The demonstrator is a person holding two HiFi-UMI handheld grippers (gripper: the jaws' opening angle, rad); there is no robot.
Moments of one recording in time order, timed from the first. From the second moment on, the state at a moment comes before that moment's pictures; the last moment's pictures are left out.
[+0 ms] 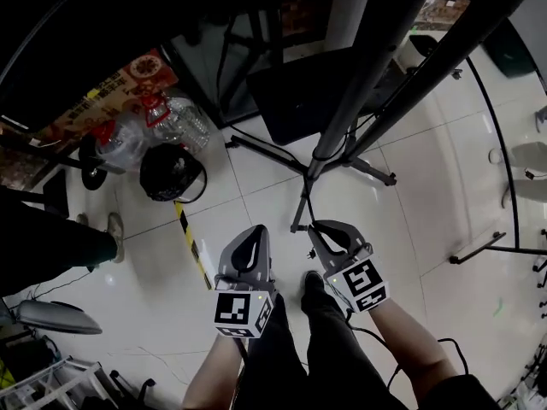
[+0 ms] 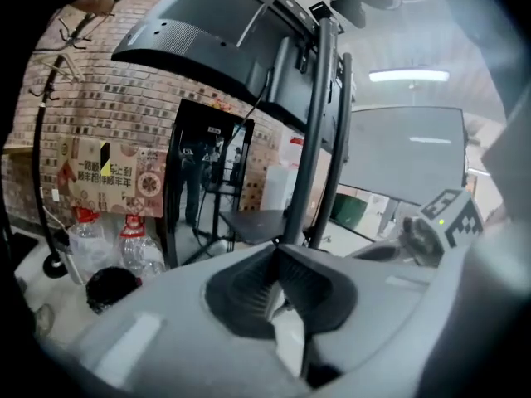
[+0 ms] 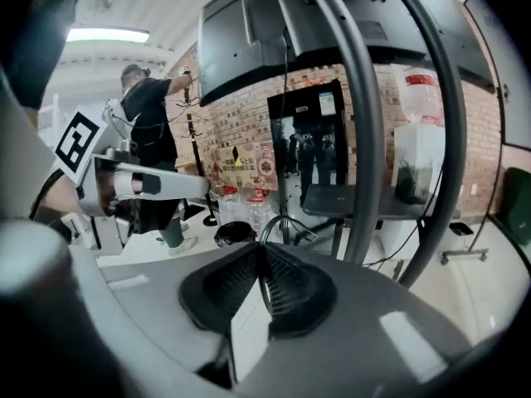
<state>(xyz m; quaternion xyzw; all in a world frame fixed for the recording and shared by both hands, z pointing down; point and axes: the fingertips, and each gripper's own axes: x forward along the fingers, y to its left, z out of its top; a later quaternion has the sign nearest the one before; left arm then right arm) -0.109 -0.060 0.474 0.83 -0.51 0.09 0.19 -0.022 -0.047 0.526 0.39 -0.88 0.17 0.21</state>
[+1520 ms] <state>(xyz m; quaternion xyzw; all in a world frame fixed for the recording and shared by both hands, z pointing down) 0.039 -0.103 0.111 0.93 -0.36 -0.02 0.08 0.093 -0.095 0.097 0.50 -0.85 -0.12 0.14</state>
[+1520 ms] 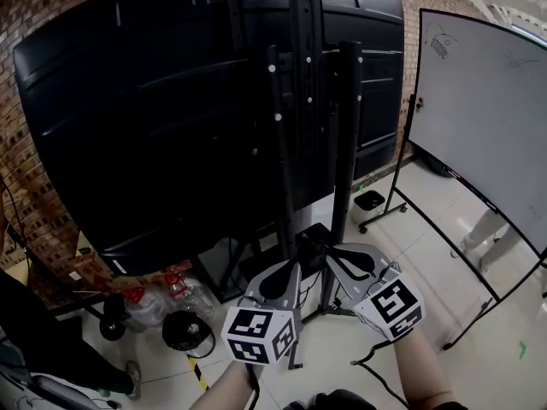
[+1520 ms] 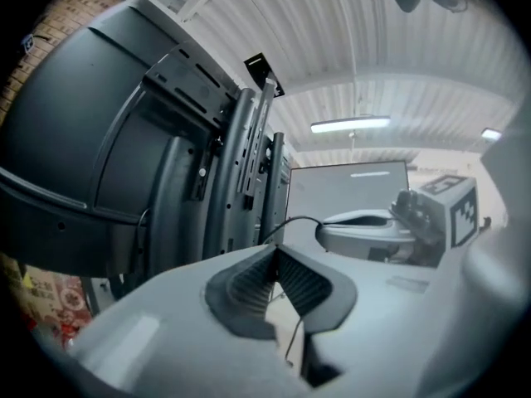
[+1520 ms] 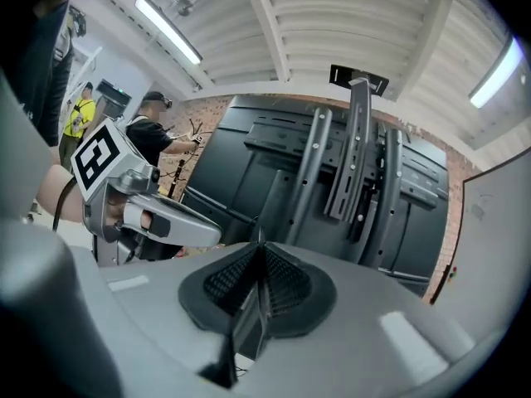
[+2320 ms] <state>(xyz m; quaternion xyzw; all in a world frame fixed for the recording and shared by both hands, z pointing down) 0.163 -0.187 -0.020 0.92 -0.38 -0.07 -0.04 0.196 -0.209 -0.070 0.43 -0.86 -0.25 0.09</state>
